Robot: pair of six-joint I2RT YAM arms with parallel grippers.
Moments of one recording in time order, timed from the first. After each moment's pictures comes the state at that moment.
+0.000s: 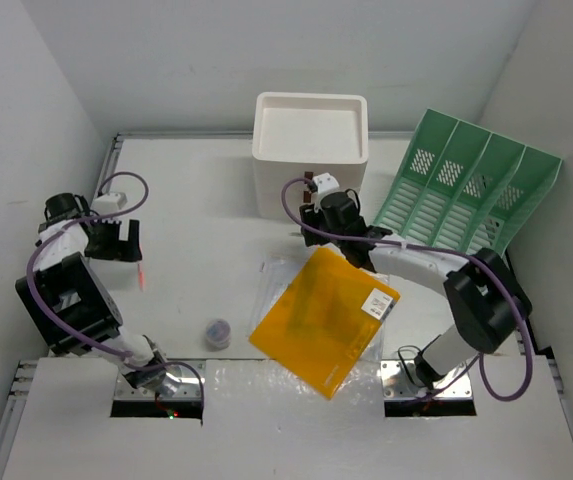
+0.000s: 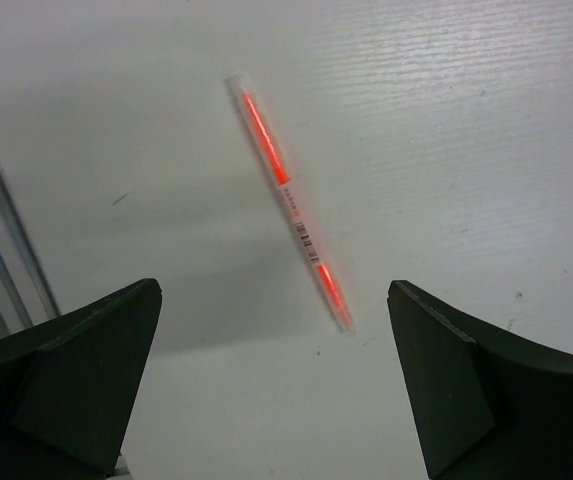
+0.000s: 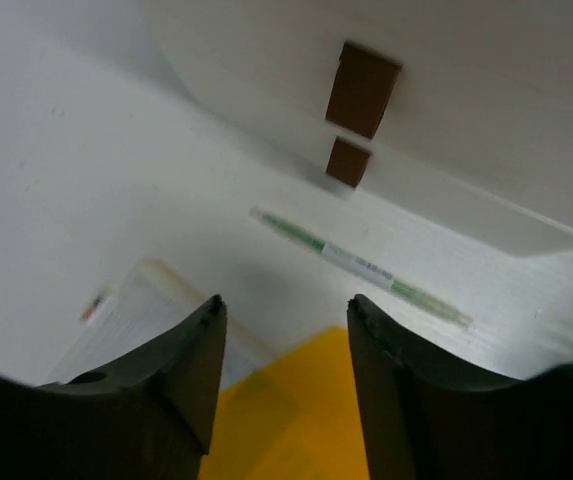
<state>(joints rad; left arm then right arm) 0.57 1.50 0.99 -0.67 0.38 0.61 0.64 1.55 0.86 0.10 0.14 0.18</state>
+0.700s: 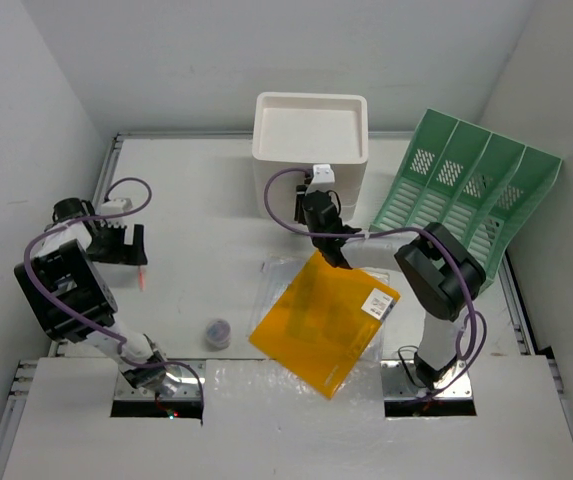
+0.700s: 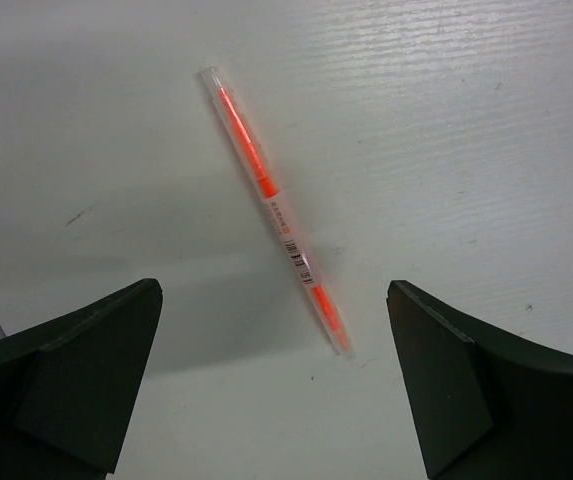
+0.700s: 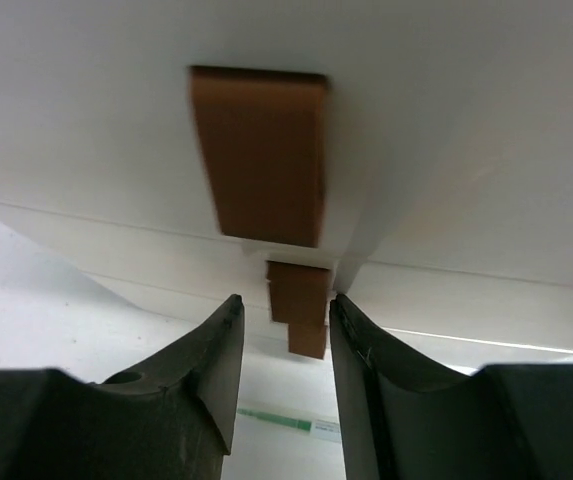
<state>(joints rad) 0.56 1.60 0.97 -0.62 0.40 0.60 0.68 1.84 0.93 0.59 0.53 0.25</state>
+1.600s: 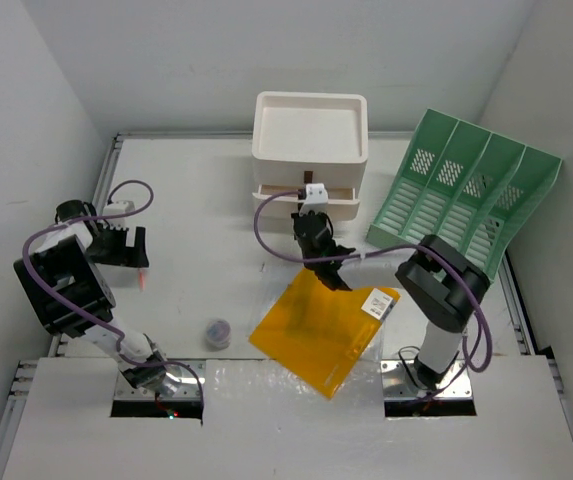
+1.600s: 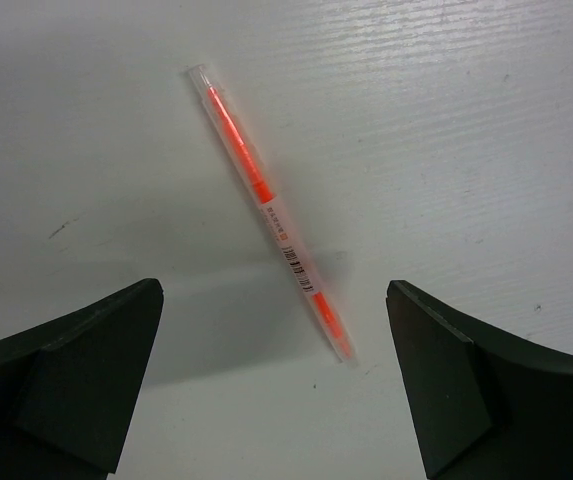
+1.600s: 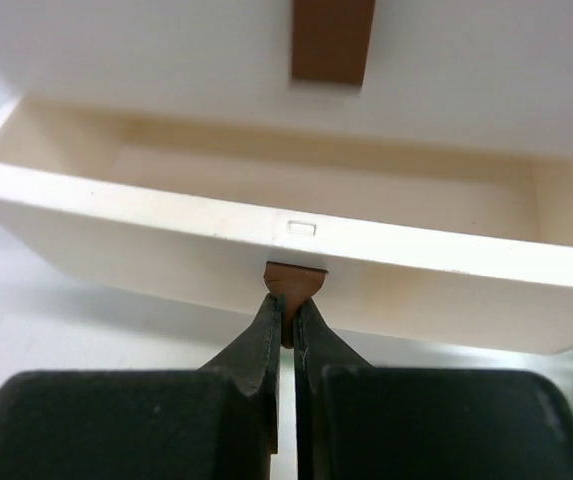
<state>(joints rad) 0.56 1.64 0.97 -0.62 0.41 0.63 0.80 1.81 0.86 0.67 0.72 0.21</state>
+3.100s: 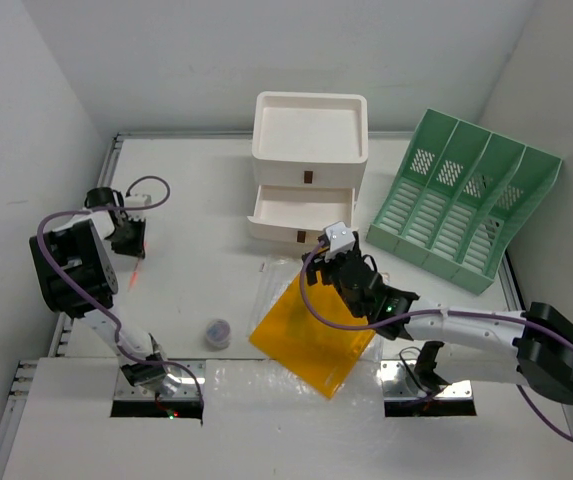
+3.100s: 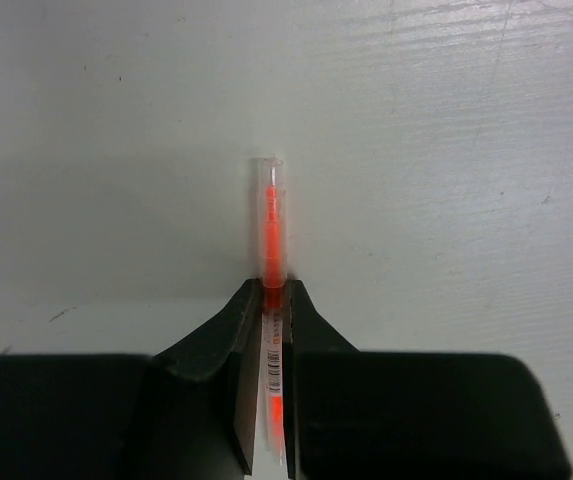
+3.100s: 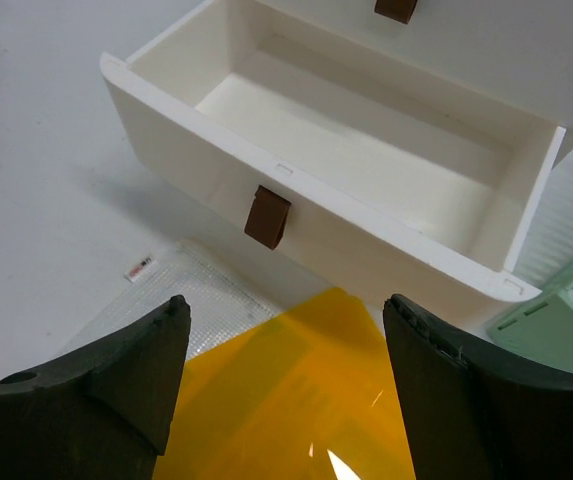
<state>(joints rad) 0.39 1.77 1.01 -0.49 0.20 0.47 1.02 1.12 0.44 0.45 0.61 0.06</state>
